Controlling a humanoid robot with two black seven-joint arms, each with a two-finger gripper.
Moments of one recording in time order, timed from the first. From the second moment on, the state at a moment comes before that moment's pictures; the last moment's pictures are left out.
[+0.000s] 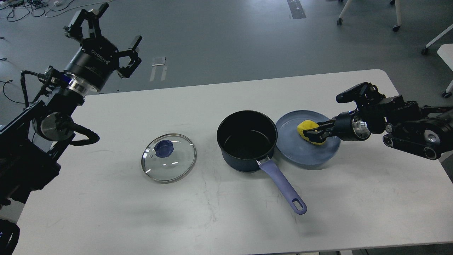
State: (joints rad) left arm -0.87 0.55 -0.64 -0.91 -0.03 -0.49 -0.35; right arm 1.09 -0.49 -0.26 0.89 -1.38 0.17 0.27
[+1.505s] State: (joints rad) left arm -0.88 0.56 -0.63 -0.91 -0.03 -0.49 -0.36; right arm 1.38 -0.44 -0.26 1.11 -1.36 0.16 0.40
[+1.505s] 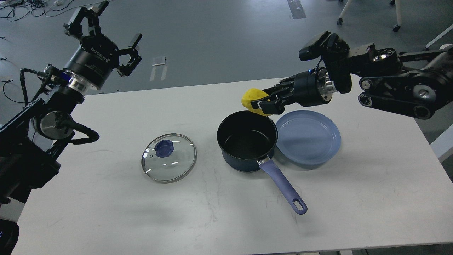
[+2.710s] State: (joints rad) left arm -0.88 0.55 -0.63 -0.91 -0.03 -0.49 -0.36; right arm 1.25 -0.43 0.02 1.02 -0.82 0.17 0.36
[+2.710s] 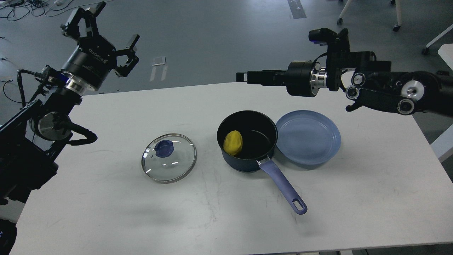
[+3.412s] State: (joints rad) left arm -0.88 0.49 -0.63 -0.90 -0.03 -0.49 -0.22; right arm 0.96 -0.41 0.50 0.91 -0.06 0.16 0.14
